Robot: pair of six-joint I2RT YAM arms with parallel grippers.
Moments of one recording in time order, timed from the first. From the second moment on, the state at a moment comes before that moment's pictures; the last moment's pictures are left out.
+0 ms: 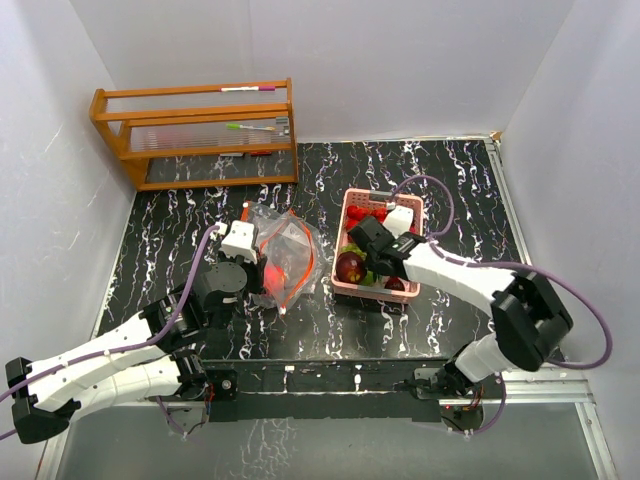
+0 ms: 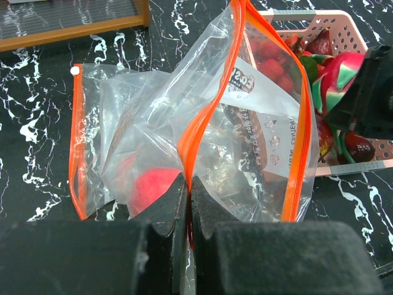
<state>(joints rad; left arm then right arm) -1.08 0.75 0.74 -0.39 -0.70 -0.35 0.71 1.50 0.95 -0.56 0.54 0.94</state>
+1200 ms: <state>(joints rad) -1.08 0.88 0.74 -0.30 -0.67 -0.35 0.71 0.89 1.06 -0.43 -0.25 0.53</state>
